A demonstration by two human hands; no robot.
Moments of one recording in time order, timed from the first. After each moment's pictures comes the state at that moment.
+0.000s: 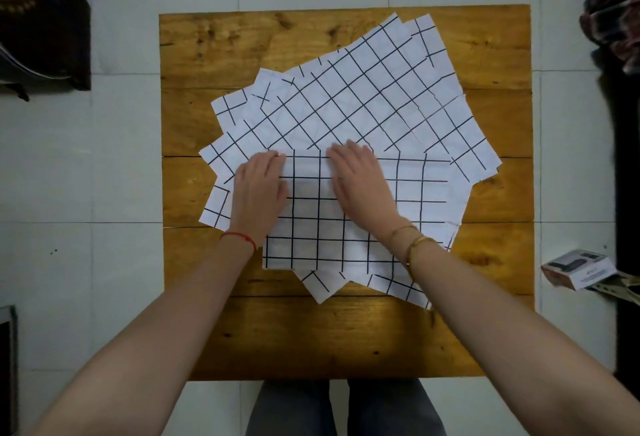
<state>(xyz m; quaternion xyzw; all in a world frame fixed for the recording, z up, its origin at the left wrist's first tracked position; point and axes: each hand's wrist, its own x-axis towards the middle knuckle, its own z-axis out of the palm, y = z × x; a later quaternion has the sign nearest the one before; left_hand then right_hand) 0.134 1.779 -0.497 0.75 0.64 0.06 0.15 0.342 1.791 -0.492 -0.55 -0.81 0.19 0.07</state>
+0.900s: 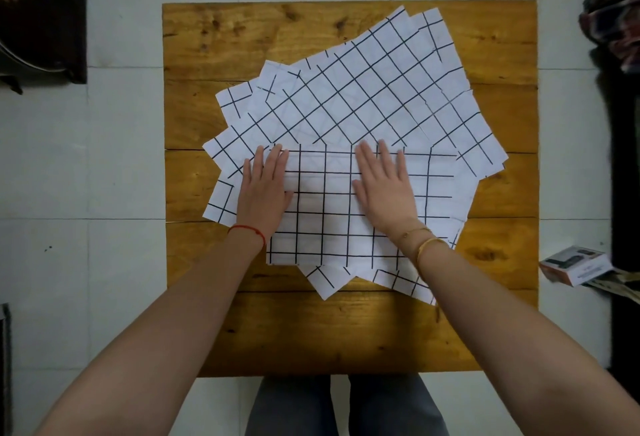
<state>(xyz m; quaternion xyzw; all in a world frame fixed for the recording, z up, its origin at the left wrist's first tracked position) 0.129 1.771 -0.506 0.75 0.63 -0.11 0.18 0.365 1.772 -0.510 -0.60 -0.77 0.16 -0.13</state>
